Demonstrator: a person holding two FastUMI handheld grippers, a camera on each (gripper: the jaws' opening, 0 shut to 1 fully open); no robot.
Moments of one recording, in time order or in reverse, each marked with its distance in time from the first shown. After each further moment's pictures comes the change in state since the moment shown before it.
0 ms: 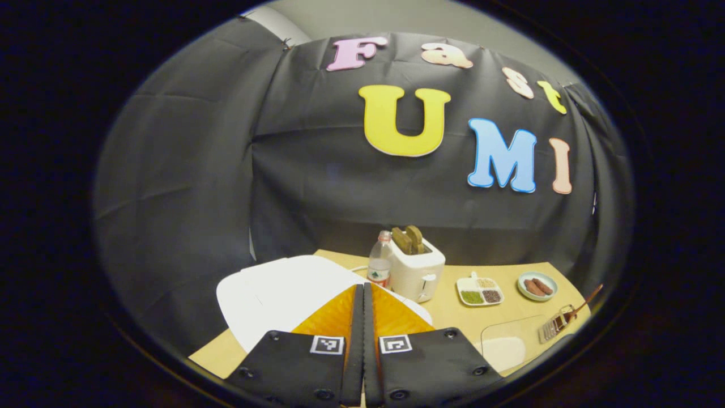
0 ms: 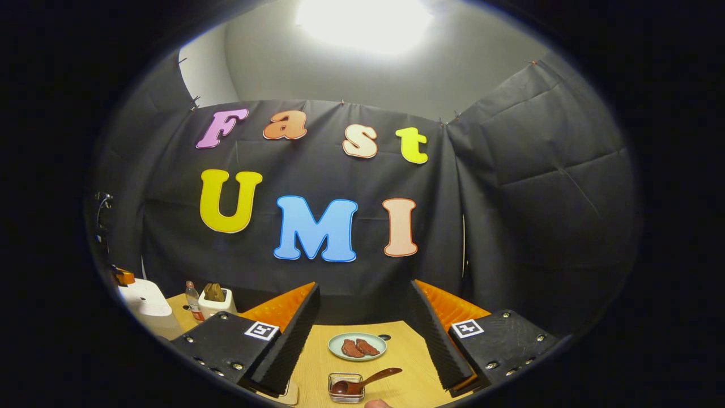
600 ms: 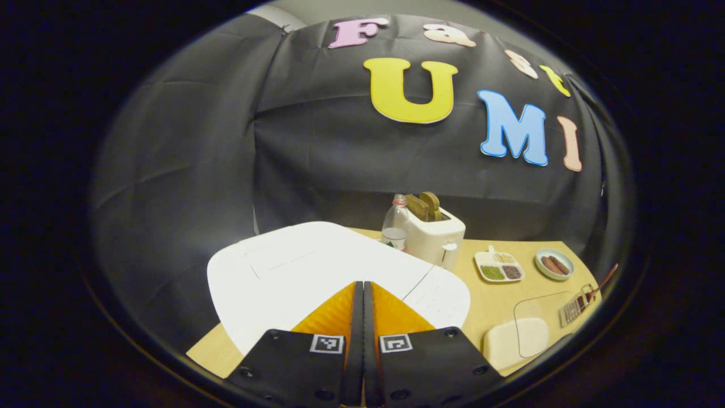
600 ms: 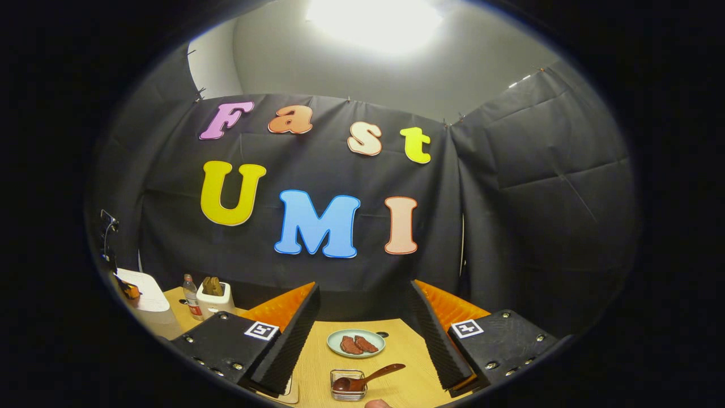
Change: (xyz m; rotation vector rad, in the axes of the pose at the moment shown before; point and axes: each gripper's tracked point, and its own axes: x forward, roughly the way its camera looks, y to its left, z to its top) left arm 0.025 0.014 -0.051 0.002 0.075 0.023; right arm -0.004 0.018 -0.003 -0.036 0.010 -0.007
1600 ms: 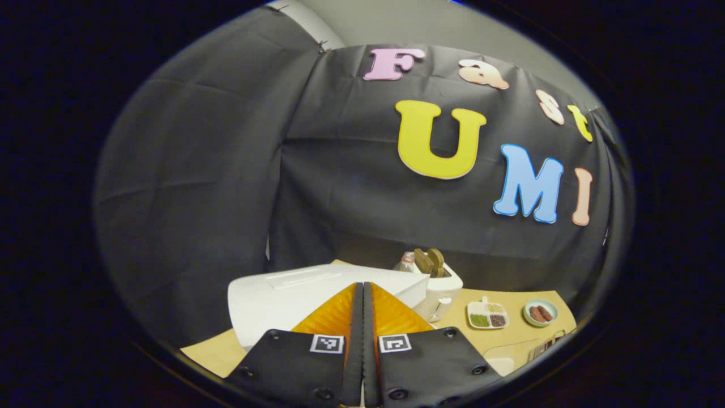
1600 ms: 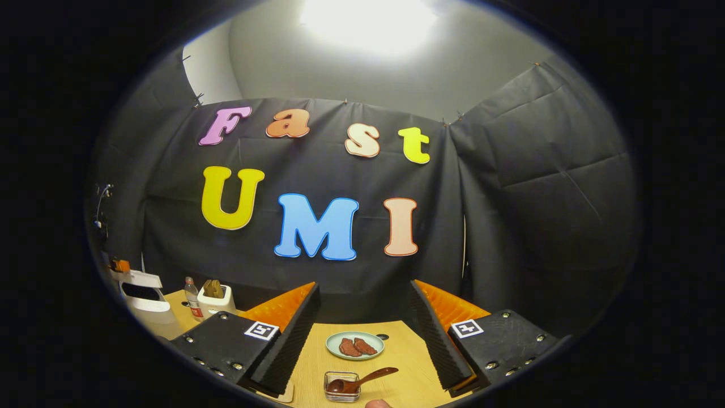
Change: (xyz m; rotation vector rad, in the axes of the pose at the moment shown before) left arm -0.050 0.019 0.110 -0.093 -0.230 0.081; right arm 0.007 -0.031 0.004 0.028 -0.019 0.019
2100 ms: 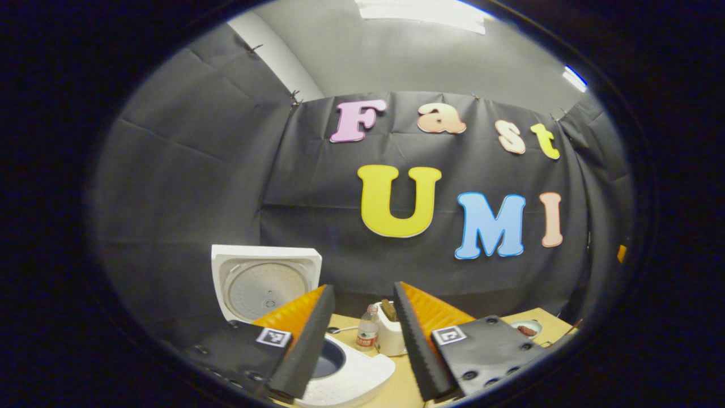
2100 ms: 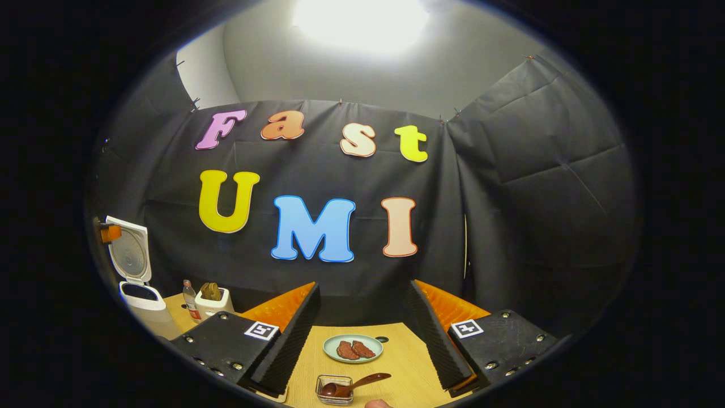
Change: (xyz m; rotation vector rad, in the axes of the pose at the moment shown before) left arm -0.089 -0.072 0.092 0.071 -0.259 -0.078; right arm 0.019 -0.021 -0.012 0.029 0.005 0.017
